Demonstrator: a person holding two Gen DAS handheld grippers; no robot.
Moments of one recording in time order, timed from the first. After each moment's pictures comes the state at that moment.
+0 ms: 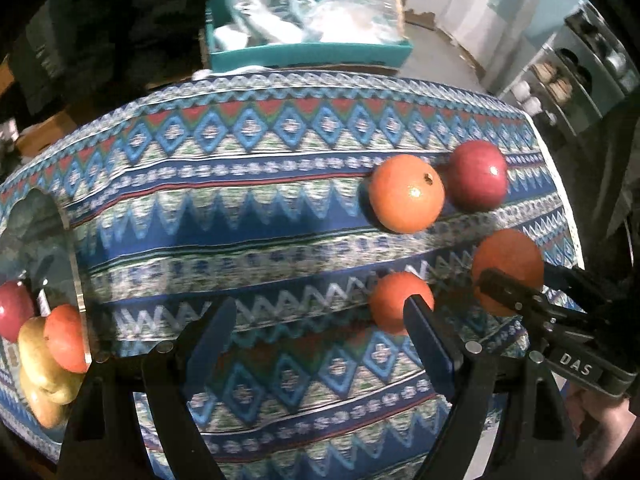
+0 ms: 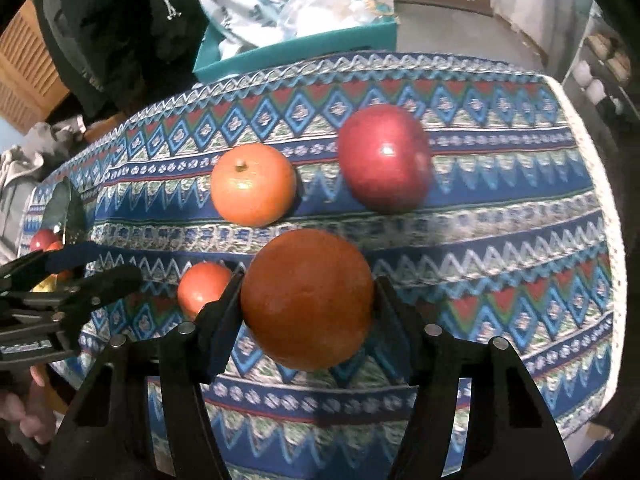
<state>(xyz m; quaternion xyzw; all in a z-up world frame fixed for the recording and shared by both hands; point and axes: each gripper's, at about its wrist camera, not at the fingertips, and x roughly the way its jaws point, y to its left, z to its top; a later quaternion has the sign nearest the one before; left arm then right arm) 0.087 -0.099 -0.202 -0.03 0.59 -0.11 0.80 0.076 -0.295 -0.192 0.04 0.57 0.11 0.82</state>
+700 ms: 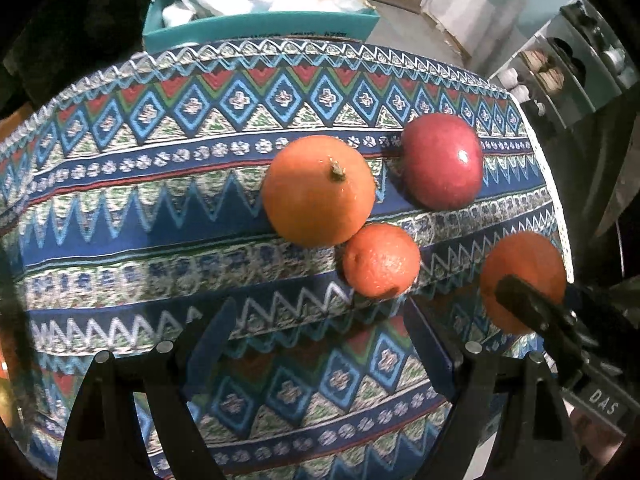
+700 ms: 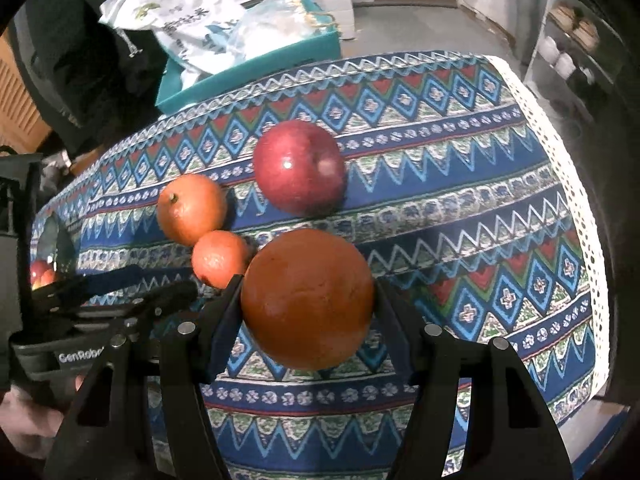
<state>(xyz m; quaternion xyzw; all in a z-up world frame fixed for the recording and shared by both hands) 0.109 -0.165 -0.236 -0.06 0.62 -0.13 0.77 0.077 -0.350 -0.192 0.09 0.56 0.07 0.82</state>
